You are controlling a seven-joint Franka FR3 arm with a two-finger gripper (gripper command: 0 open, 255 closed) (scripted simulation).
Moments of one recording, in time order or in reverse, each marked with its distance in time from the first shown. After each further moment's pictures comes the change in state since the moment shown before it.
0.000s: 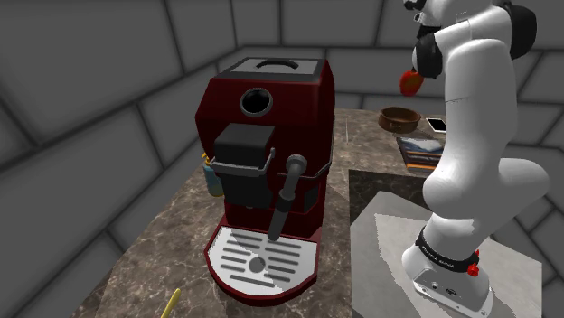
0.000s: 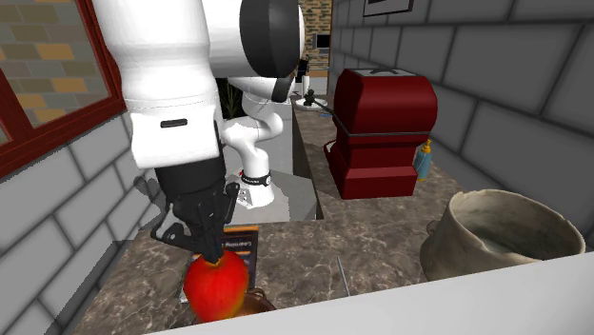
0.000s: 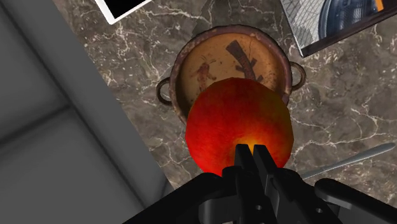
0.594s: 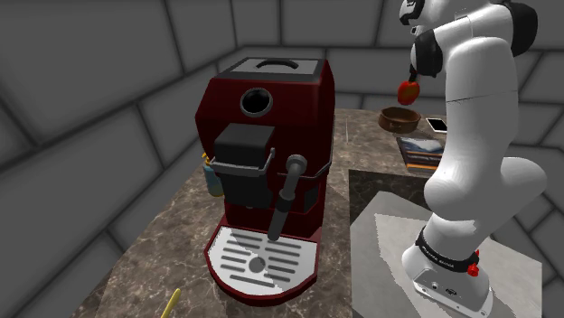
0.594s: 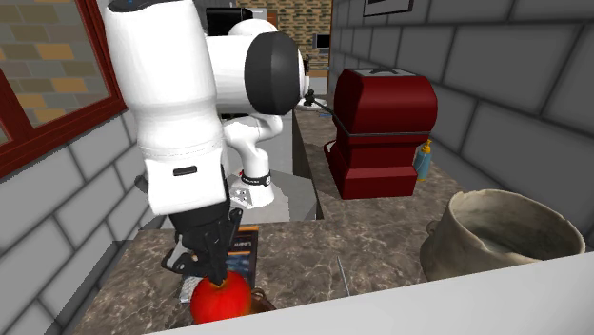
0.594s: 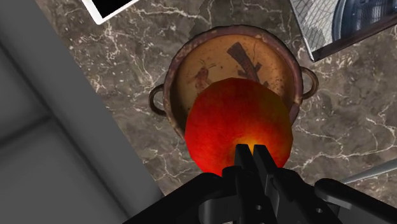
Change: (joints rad) arm 0.057 -0.032 -0.007 -0.180 -0.016 0.141 -0.016
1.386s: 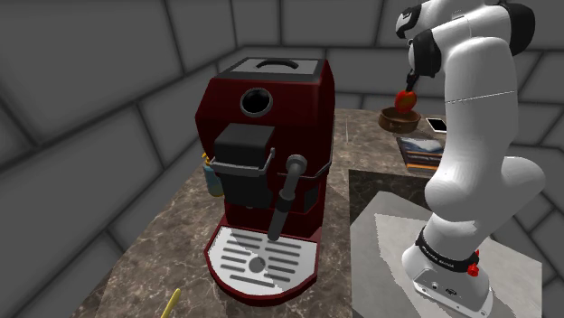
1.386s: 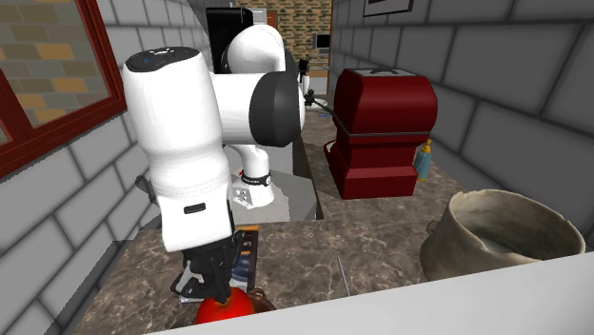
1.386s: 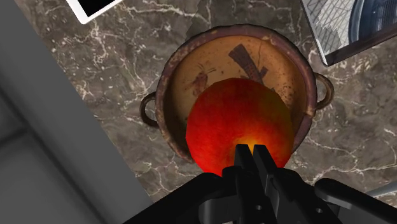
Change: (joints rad) arm 0.029 -0.003 0.003 -0.125 0.004 0.116 -0.015
